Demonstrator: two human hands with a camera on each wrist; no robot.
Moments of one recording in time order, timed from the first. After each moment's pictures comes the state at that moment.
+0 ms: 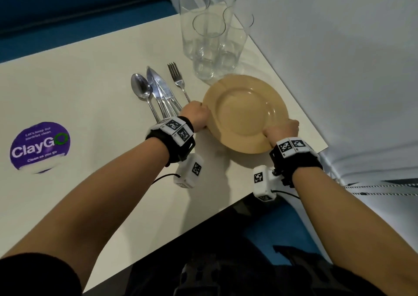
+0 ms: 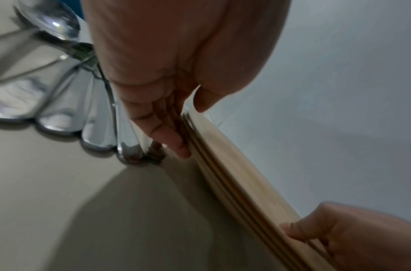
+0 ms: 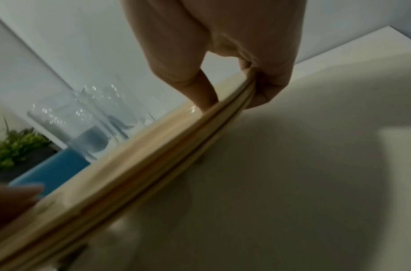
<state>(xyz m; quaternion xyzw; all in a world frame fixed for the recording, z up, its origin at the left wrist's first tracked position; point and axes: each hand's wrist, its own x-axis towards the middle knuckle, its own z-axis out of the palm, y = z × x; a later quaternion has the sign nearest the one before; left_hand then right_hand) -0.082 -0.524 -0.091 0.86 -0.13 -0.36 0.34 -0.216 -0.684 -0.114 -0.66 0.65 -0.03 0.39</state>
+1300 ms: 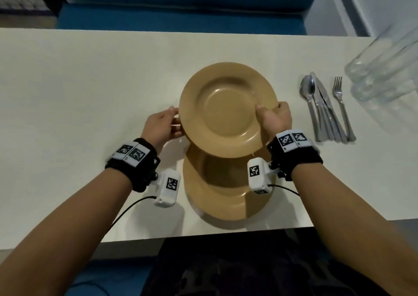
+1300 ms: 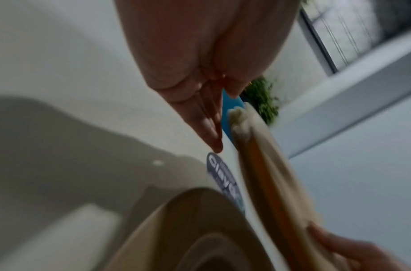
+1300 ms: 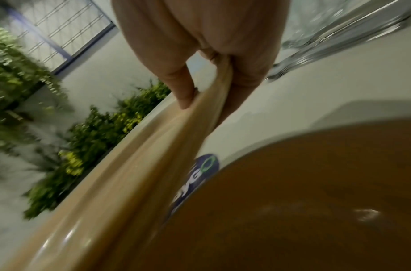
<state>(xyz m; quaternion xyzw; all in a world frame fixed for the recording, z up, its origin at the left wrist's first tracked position) -0.051 -0.061 -0.093 0.70 0.20 -0.18 0.67 -0.069 -0.301 -0.073 -0.74 0.40 -0.01 0.55</state>
